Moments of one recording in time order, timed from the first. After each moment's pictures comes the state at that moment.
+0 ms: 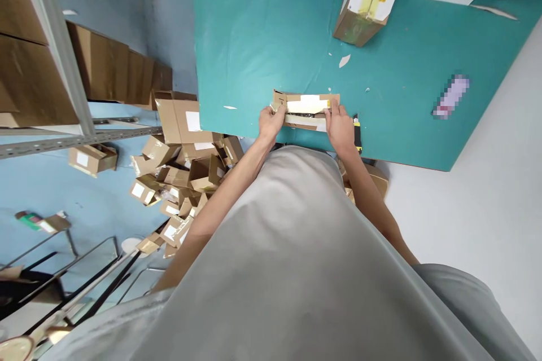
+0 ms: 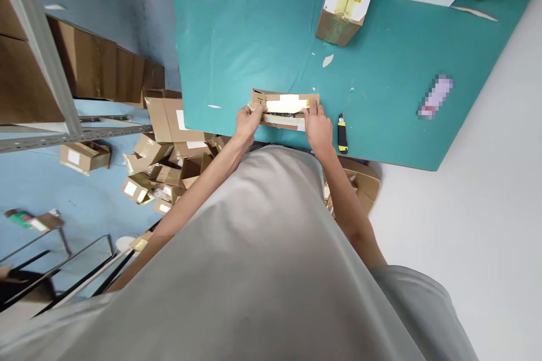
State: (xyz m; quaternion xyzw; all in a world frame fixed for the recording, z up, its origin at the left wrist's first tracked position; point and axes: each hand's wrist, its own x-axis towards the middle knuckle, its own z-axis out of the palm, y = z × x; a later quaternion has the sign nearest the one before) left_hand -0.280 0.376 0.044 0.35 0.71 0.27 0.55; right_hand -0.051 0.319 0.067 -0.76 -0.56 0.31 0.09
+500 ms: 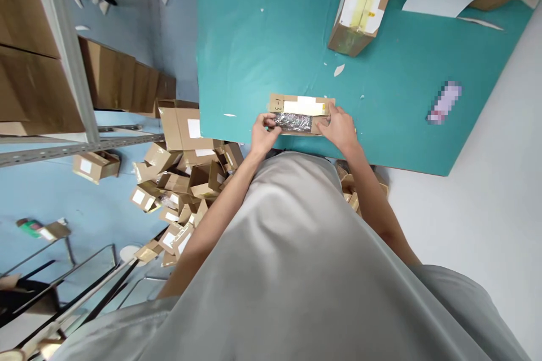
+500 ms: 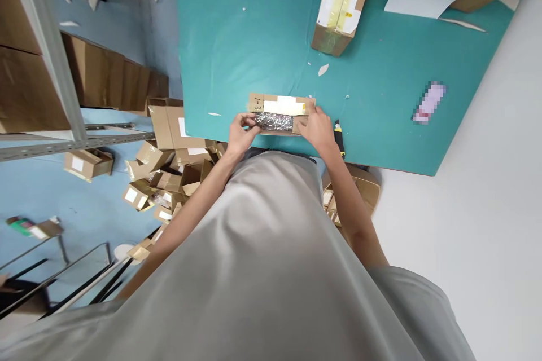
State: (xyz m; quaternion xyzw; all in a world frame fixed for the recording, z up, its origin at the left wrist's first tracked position) left_hand -0.306 0.355 0.069 0.47 0.68 0.24 0.51; right_hand -0.038 0.337 0.081 -0.73 -0.60 0.33 0.04
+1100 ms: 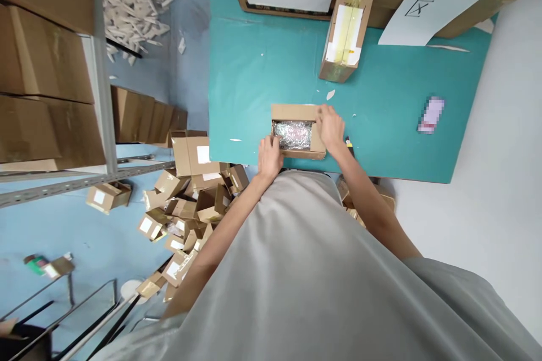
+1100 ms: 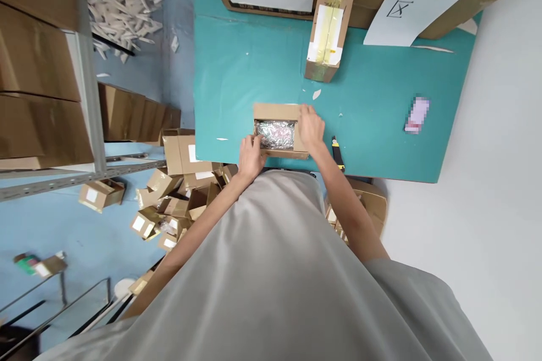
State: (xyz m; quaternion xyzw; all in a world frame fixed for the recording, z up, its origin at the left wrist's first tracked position) left_hand -0.305 0.350 0.080 0.73 0.59 0.06 0.34; right_hand -0.059 0.392 0.092 -0.78 -0.55 0.29 0.09
